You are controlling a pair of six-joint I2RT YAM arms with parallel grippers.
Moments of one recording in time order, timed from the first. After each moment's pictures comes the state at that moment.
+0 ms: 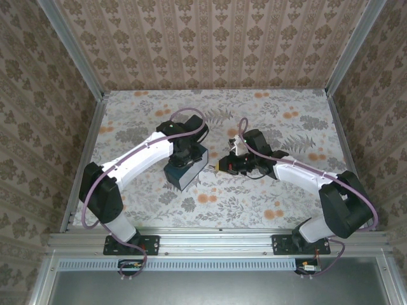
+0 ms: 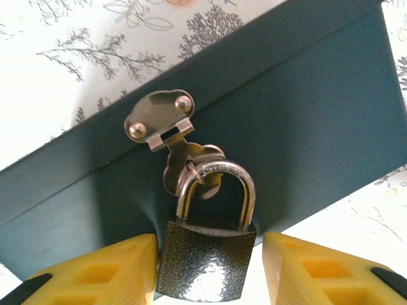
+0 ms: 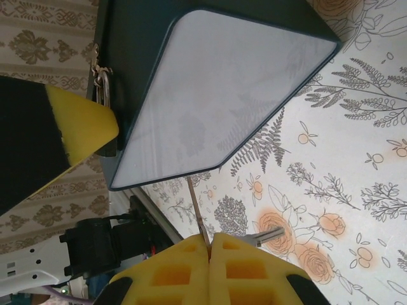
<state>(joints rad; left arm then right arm) -0.79 1.64 1.43 -1.13 -0.08 -1.13 0.52 1.46 0.82 -0.12 -0.67 0.79</state>
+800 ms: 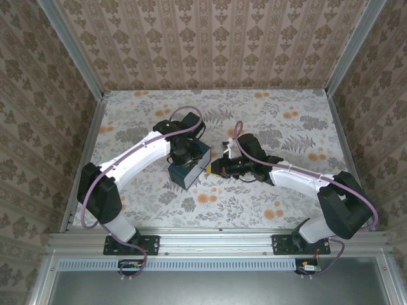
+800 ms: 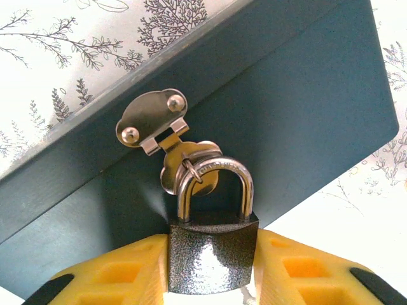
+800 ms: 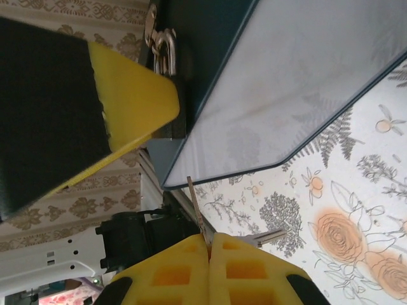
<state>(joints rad) -0.76 1.63 1.42 -1.07 0.03 -1.09 0.62 1.46 0.77 0.07 -0.66 0.97</state>
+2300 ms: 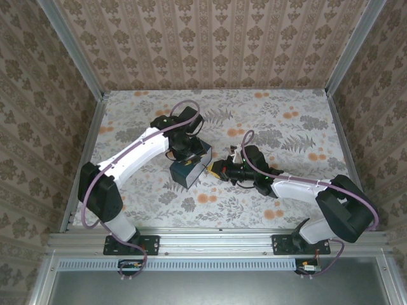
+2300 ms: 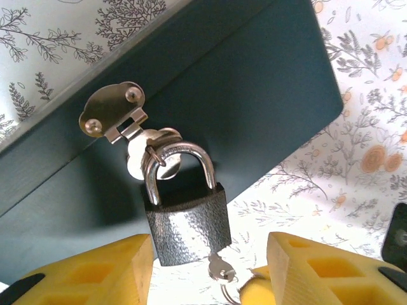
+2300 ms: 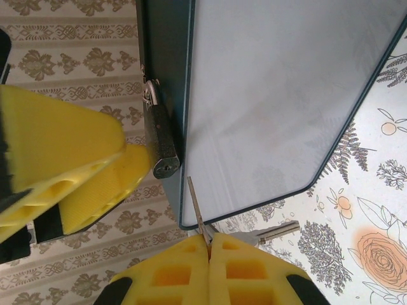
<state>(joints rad) -0.72 1.65 1.48 -1.08 0.13 -1.05 0.66 1.42 0.59 0.43 -0.48 1.34</state>
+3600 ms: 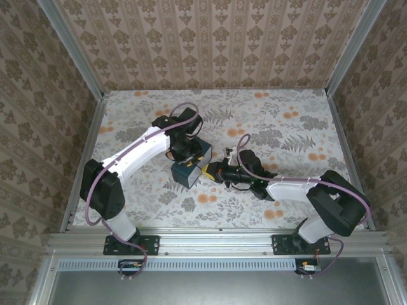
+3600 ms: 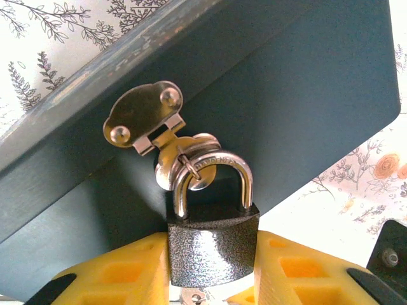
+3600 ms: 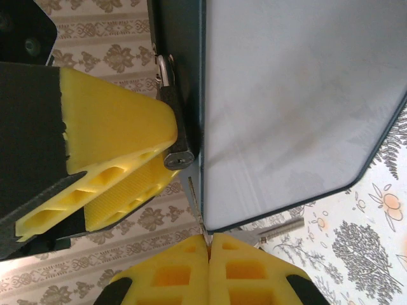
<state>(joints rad) -0.70 1.68 1.46 -1.08 0.17 -1.10 0.72 1.49 0.56 0.63 -0.44 1.47</state>
